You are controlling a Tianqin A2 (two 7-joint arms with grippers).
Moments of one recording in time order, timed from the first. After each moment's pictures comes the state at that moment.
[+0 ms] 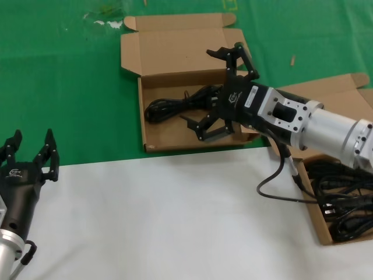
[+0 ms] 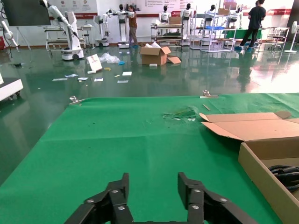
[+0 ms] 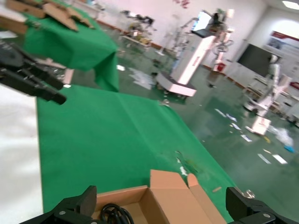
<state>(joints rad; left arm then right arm) 0.00 -0.30 1.60 -1.60 -1.80 0.00 0.00 0.58 0.48 -1.91 1.46 1.49 -0.65 -0.08</state>
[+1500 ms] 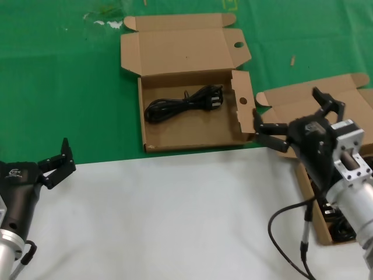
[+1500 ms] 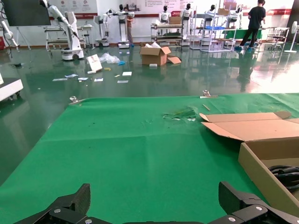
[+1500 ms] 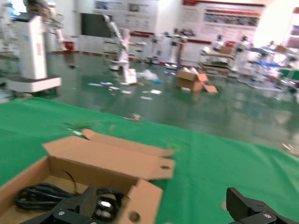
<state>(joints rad) 0.00 -0.30 1.60 -1.60 -1.80 0.00 0.00 0.11 0.33 -1.66 1.57 1.74 -0.13 -0.02</state>
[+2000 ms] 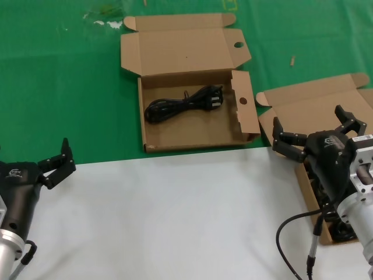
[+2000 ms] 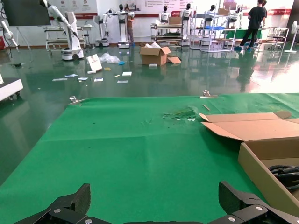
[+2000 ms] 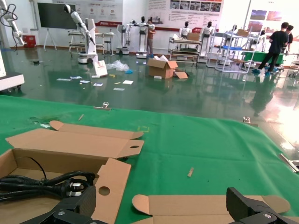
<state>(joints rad) 0.00 -0.30 1.60 -1.60 -1.80 0.00 0.00 0.03 0.31 -1.61 1.59 1.79 -0.03 0.00</state>
